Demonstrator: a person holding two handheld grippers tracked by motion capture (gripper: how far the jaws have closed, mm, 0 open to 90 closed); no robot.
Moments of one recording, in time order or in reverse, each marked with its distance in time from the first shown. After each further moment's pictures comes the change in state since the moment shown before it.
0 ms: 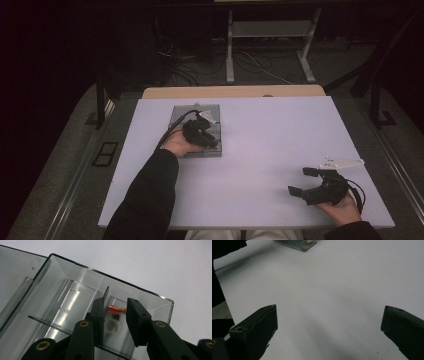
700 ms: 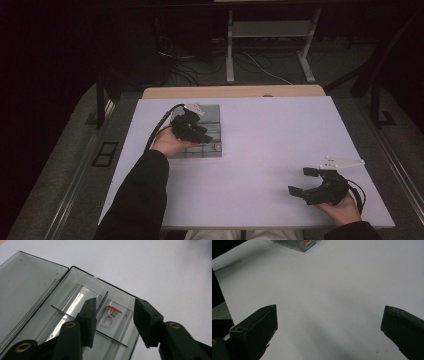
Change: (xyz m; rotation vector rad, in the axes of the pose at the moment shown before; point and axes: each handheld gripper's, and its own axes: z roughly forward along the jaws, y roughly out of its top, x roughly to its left) left arm -0.005 -0.005 -0.046 -0.115 0.018 -0.091; right arm 0.000 0.000 -0.001 -0.002 -0.003 0.006
